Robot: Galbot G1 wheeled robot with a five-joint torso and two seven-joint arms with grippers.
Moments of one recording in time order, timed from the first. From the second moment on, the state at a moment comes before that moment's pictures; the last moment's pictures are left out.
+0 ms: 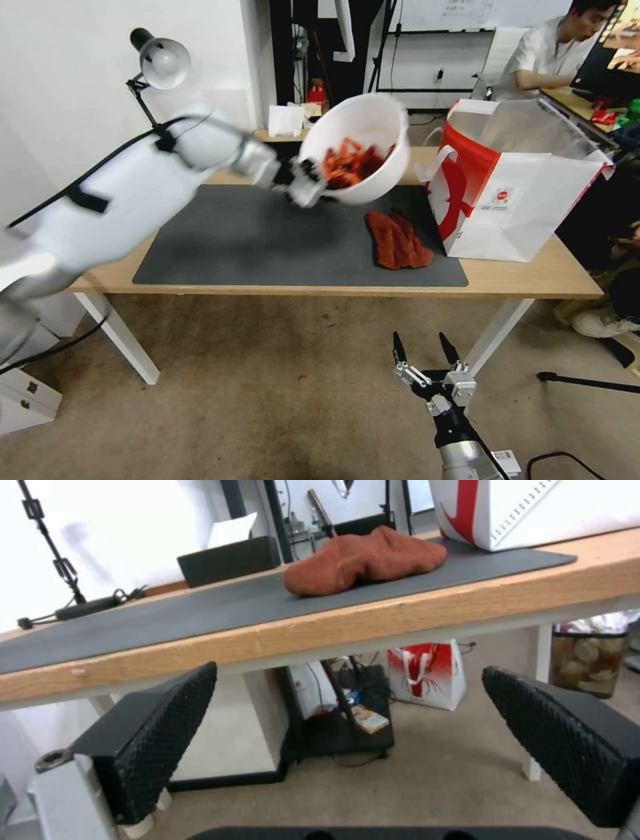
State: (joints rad) left arm -0.25 -1.09 0.53 -1.35 0.09 -0.31 1.04; right arm -1.72 1.07 0.19 1.96 0.38 0.52 0.30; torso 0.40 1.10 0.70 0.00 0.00
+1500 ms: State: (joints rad) left arm -0.39 -1.61 0.48 -0.84 0.19 -0.35 0.89; right arm -1.73 1.05 0.22 1.93 0.43 0.50 0.30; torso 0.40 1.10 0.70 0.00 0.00
